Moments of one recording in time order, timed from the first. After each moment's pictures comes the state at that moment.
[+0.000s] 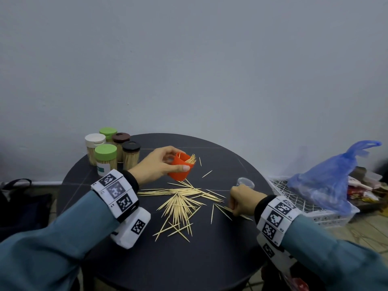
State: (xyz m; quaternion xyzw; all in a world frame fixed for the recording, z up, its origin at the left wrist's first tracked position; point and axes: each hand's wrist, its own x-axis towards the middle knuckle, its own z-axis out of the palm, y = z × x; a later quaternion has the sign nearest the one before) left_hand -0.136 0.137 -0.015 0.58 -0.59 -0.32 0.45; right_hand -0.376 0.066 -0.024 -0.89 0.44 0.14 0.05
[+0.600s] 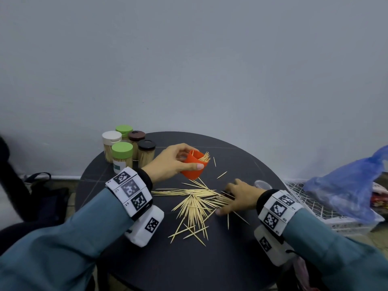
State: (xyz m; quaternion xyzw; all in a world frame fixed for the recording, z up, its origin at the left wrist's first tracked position) left_hand -0.129 0.137 -0.011 0.57 -0.60 -0.31 0.46; right_hand -0.335 0.050 -0.032 -0.87 0.46 0.17 0.08
